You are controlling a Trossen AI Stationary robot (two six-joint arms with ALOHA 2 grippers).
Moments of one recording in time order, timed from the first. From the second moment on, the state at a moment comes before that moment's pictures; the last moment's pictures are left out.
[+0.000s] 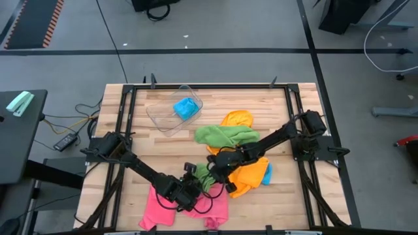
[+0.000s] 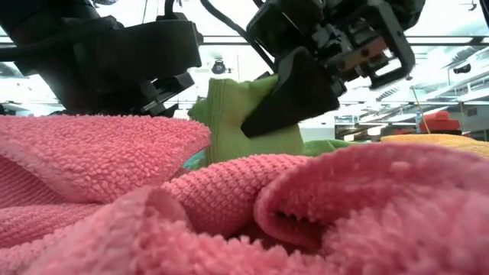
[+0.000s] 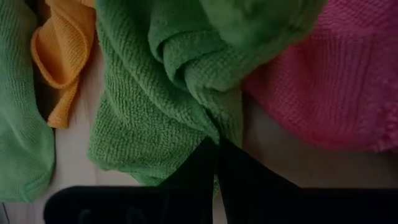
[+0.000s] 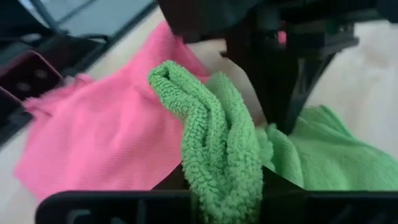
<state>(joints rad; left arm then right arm) -0.61 2.02 1.19 -0.46 -0.60 -0.19 0.23 1.92 1.03 0.24 -0.32 -0.10</state>
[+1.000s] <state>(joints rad) -0.61 2.02 1.18 -0.45 -0.70 -0.03 0.11 1.99 1.17 0.15 -0.47 -0.18</state>
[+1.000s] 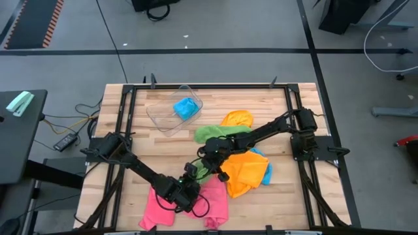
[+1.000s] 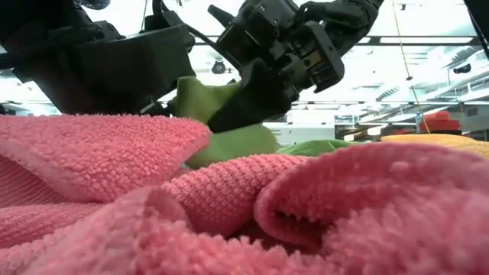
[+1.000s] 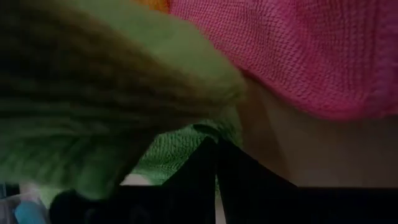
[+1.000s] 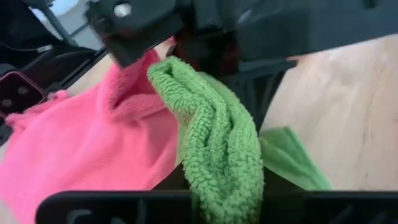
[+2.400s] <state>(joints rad) -0.72 2.02 1.26 -0.63 -0.72 -0.18 0.11 2.05 1.17 0.16 -0.29 -0.19</state>
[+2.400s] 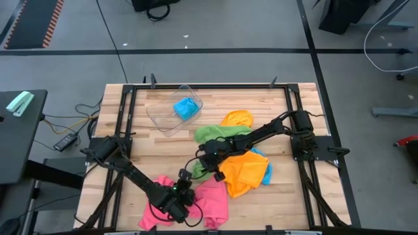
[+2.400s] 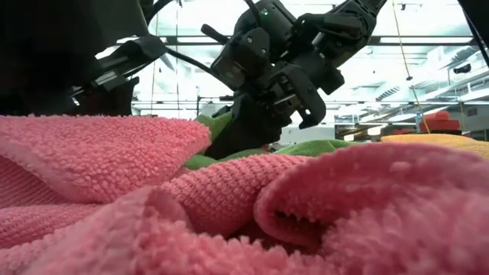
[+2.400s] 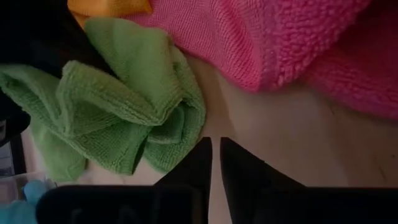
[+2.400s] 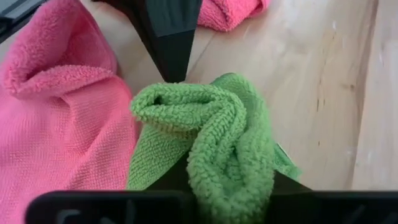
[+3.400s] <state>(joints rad) -0.67 2.03 1.38 -0.68 -0.74 -0.33 0.21 2.01 1.17 -0.01 -0.64 0.00</state>
